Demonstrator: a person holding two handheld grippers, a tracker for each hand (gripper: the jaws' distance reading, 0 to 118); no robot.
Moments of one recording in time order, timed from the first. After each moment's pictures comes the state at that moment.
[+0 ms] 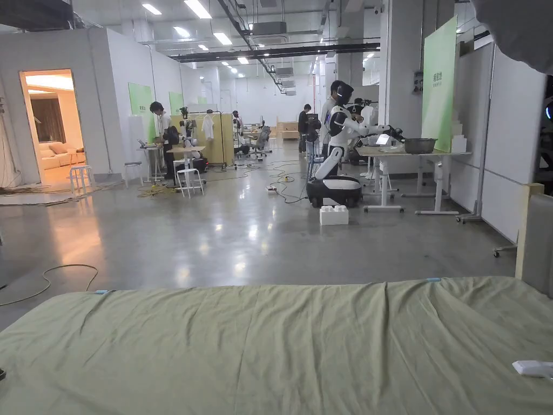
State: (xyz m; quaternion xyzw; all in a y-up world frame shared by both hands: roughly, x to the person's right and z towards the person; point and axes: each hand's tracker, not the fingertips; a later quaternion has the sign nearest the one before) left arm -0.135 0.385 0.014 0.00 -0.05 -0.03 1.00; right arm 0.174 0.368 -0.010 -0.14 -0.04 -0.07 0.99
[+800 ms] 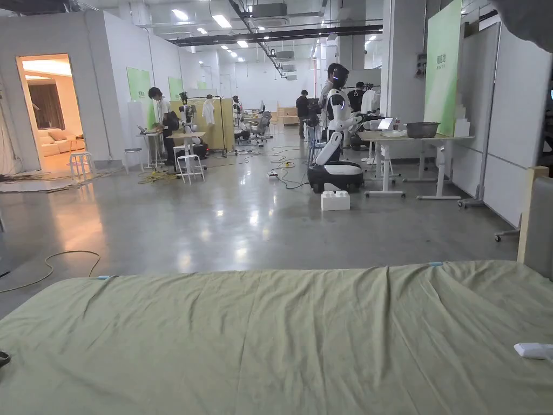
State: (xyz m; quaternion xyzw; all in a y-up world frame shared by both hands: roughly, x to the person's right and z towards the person) left arm -0.138 0.385 0.010 -0.02 -0.07 0.01 1.00; right arm 0.199 0.361 0.010 -0.02 0.05 -0.10 0.99
